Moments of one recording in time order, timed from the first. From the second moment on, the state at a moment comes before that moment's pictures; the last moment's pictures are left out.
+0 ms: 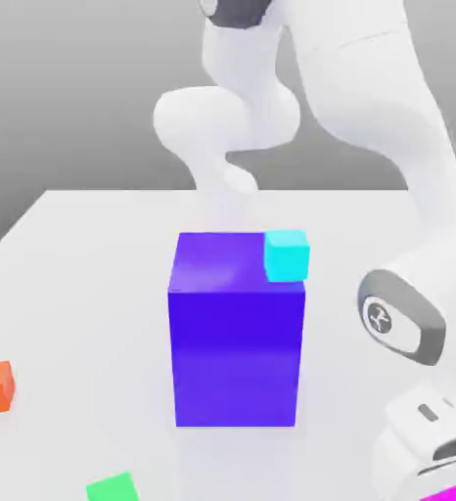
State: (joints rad) arm 0.21 0.59 0.21 -2.13 -0.27 2.69 1.07
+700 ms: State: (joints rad) arm -0.14 0.32 -0.01 -2.27 0.00 2.59 1.17
